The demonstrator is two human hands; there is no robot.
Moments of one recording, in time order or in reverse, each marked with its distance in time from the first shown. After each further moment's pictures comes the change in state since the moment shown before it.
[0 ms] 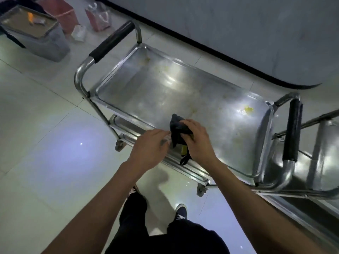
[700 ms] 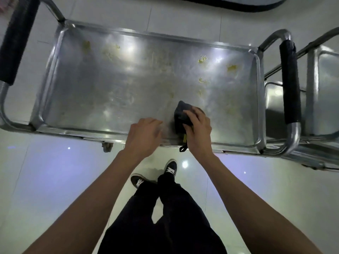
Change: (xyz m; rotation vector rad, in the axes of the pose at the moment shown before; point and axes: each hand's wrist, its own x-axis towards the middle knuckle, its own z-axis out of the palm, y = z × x) left_hand 0.137 -0.021 0.042 0.261 -0.423 0.208; right_hand 0.035 0.073 0.033 -0.099 0.305 0.449
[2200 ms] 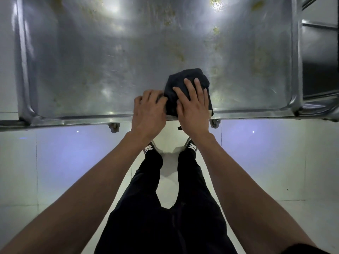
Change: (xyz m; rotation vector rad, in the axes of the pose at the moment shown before) left_hand 0.024 -0.057 0.053 0.161 0.109 0.173; right_hand -0.006 0.016 0.117 -0.347 0.122 -0.125
